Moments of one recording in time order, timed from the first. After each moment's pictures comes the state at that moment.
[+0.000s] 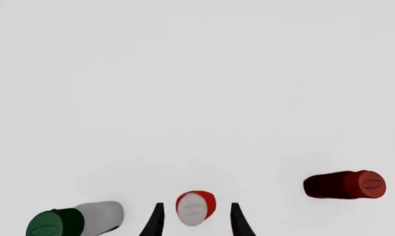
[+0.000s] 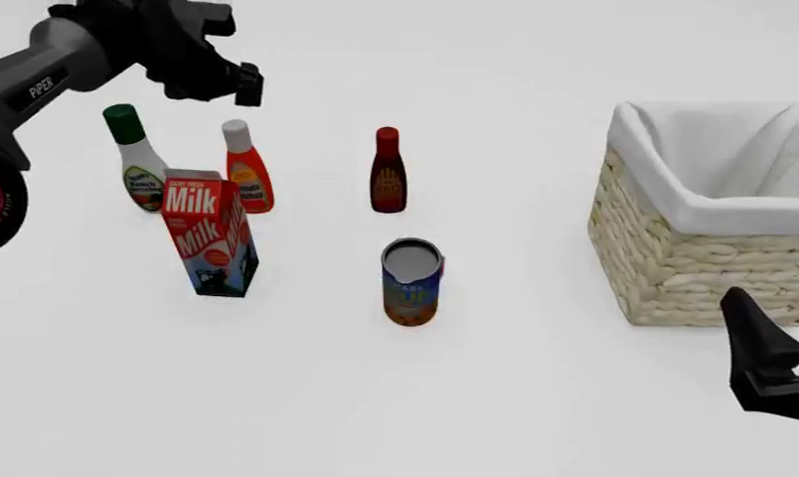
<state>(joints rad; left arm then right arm) -0.10 2.17 -2.07 0.71 0.05 0.00 0.30 0.00 -0.23 0.00</state>
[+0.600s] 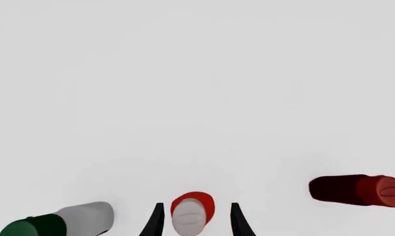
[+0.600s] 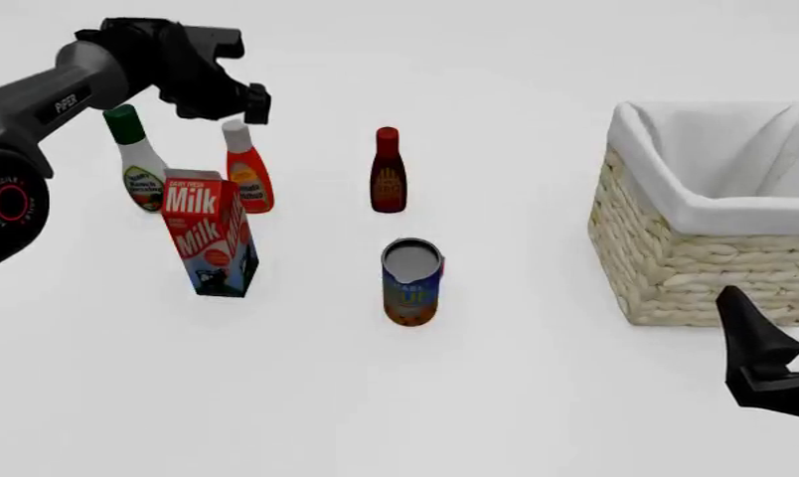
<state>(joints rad) -0.10 2.23 -2.06 0.68 0.03 0.00 0.35 0.00 -0.26 0.00</state>
